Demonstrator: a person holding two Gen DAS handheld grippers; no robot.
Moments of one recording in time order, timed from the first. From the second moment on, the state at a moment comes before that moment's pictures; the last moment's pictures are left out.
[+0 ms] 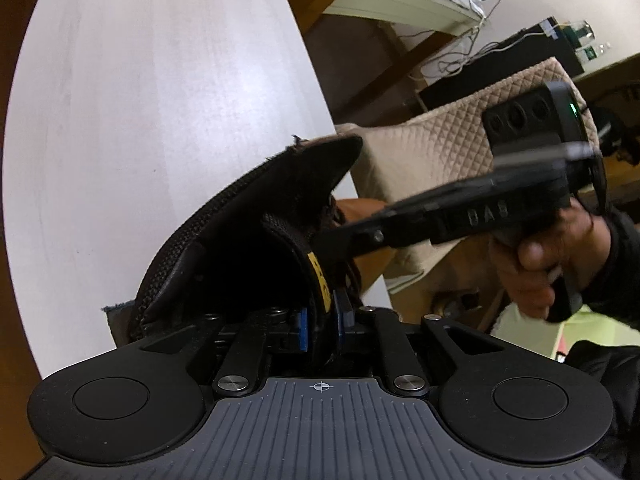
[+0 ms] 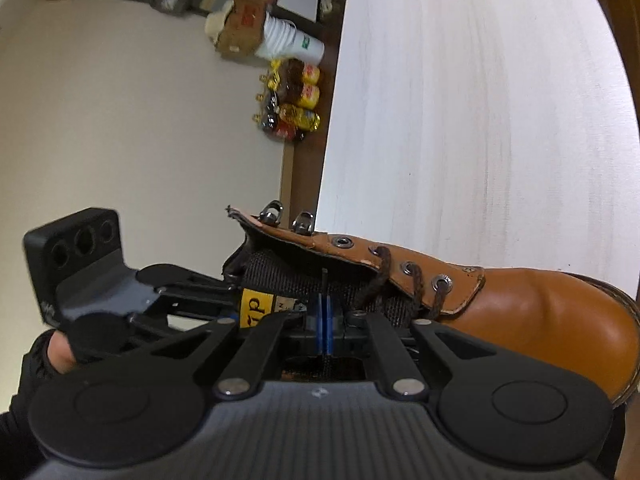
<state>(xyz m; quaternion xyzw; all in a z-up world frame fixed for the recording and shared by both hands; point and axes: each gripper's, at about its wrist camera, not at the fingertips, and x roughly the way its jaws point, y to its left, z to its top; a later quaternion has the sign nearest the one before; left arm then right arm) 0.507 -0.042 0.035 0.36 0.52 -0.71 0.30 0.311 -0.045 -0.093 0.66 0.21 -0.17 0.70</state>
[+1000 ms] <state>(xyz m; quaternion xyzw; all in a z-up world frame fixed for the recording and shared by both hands) 0.513 -0.030 0.032 0.33 0.51 -0.73 0.31 0.314 -0.098 -0.101 0.68 0.30 -0.11 0.66</state>
